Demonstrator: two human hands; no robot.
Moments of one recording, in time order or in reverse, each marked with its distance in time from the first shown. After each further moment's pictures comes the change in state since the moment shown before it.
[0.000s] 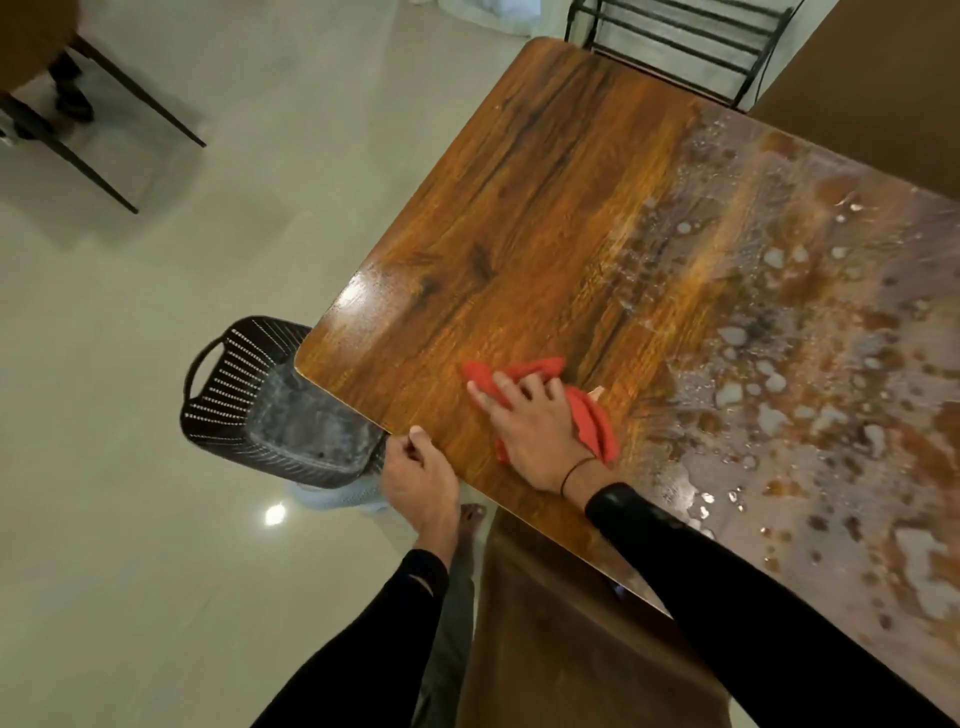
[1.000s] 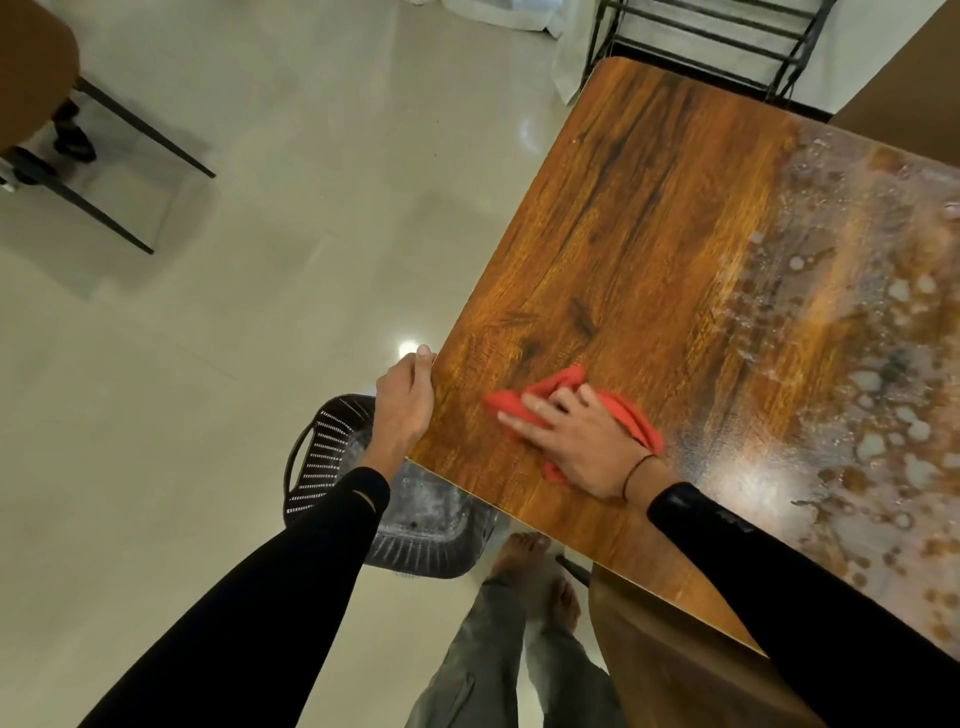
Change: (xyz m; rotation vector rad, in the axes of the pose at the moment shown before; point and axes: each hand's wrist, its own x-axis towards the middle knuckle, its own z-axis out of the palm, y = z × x) left_hand 0.284 0.091 -0.025 0.243 -0.602 0.365; right_hand 0.127 -0.023 -0.007 -0.035 0.056 -0.246
